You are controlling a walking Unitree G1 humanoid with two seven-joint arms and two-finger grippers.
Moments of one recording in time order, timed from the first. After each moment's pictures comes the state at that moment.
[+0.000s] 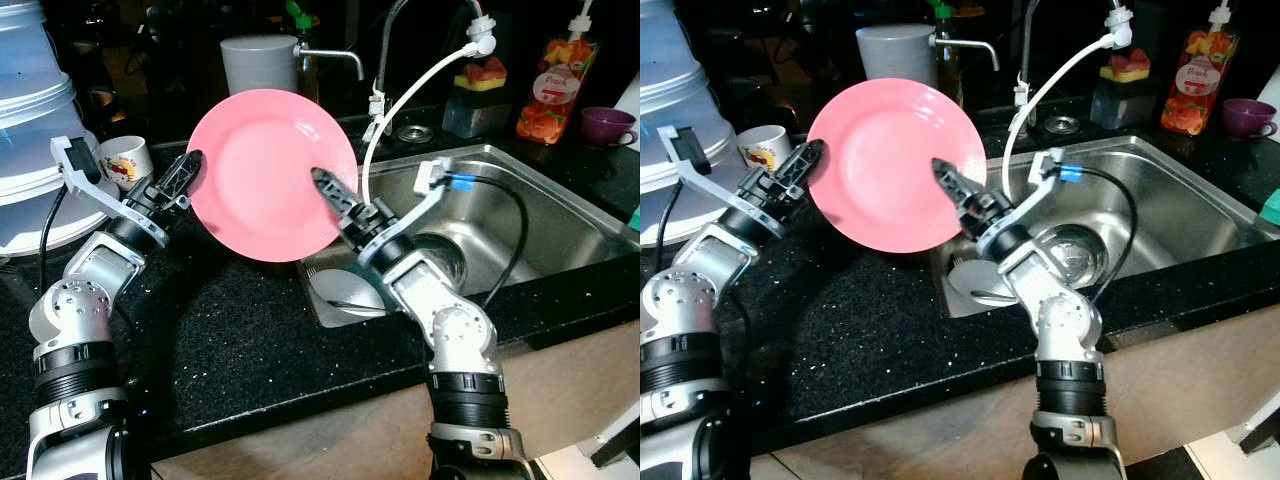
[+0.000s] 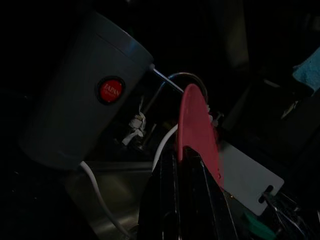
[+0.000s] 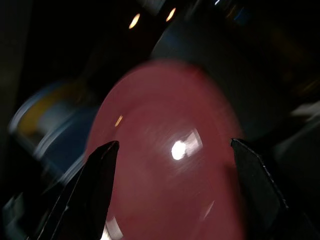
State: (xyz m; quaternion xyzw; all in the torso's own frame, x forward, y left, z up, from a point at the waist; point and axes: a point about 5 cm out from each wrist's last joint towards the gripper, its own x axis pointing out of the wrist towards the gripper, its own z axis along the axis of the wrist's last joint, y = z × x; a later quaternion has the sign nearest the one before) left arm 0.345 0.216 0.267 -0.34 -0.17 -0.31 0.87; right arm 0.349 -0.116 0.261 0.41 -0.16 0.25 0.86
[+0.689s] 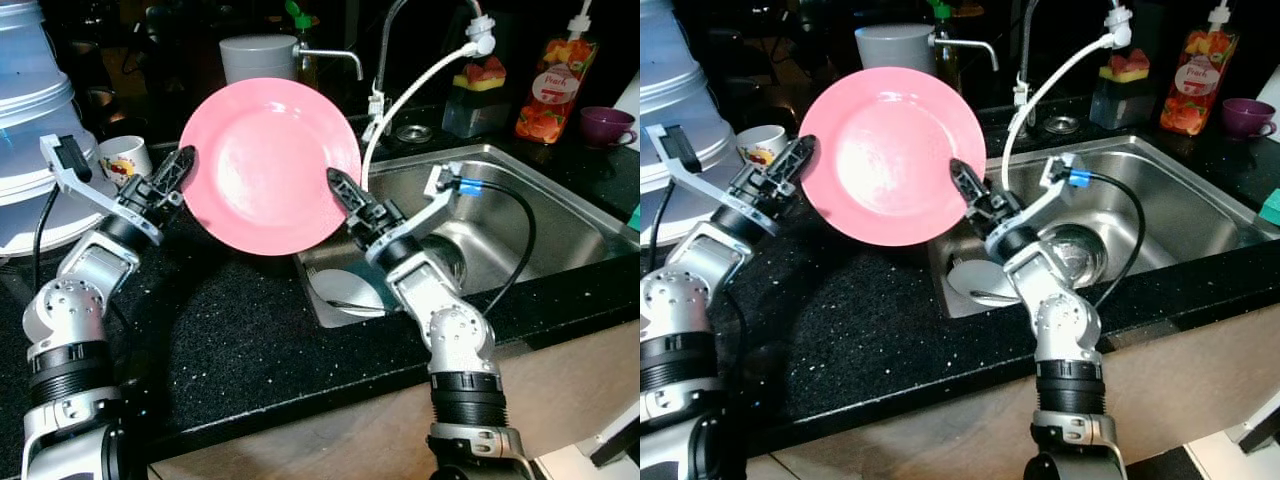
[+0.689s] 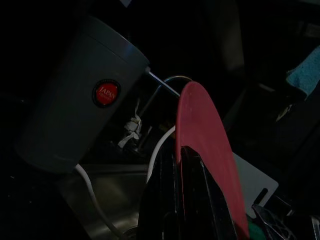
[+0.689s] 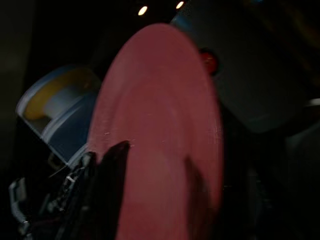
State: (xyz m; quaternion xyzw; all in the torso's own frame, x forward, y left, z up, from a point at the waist) left arm 0.345 0.213 0.268 -0.35 -0.17 -0.32 0.86; right arm 0.344 -0.094 0.256 0.41 -0.14 0.29 0.85
